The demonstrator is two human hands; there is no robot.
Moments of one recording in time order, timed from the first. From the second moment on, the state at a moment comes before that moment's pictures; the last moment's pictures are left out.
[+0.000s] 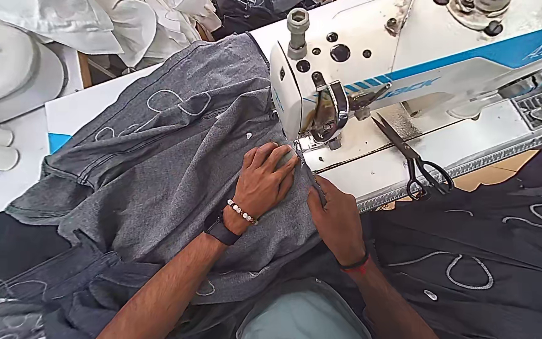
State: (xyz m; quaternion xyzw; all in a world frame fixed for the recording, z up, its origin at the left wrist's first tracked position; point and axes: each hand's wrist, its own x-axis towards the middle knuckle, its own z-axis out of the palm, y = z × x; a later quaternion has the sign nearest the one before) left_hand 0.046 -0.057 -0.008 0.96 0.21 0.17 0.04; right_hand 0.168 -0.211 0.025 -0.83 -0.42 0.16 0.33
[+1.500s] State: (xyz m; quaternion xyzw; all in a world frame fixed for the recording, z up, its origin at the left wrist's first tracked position) left_hand 0.045 -0.018 0.000 0.98 0.09 0.16 0.02; right_hand 0.159 -0.223 0.045 -0.84 -0.46 0.10 0.28
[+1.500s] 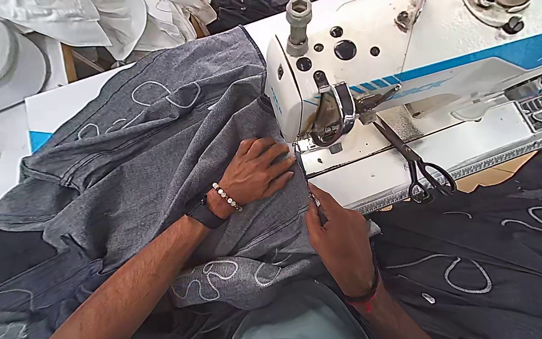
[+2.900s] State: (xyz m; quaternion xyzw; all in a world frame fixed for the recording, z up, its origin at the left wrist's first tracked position) left_hand 0.036 -0.048 0.006 0.98 0.02 0.14 0.11; right_hand 0.193 -0.178 0.020 -0.85 -0.42 0.13 0.30
